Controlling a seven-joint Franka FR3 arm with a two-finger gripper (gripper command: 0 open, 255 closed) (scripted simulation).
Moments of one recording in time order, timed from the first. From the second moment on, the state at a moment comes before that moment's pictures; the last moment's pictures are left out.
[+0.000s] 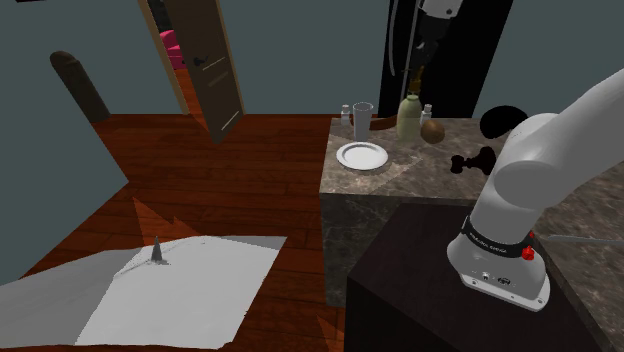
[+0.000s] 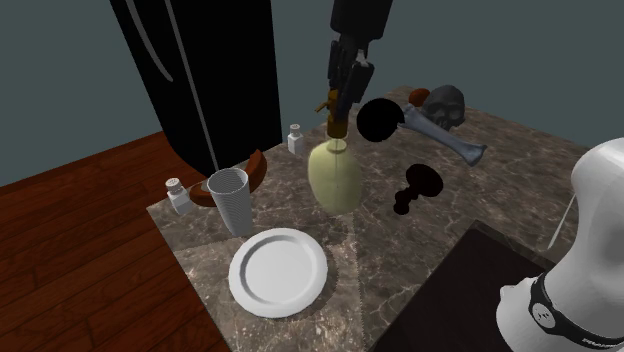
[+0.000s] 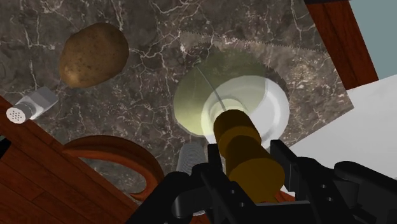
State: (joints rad) arm -0.03 -0.55 -0.61 -2.31 -0.19 1.97 -0.49
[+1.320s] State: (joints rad) arm -0.01 -0.54 -0.57 -2.04 -0.15 1.71 -0.48
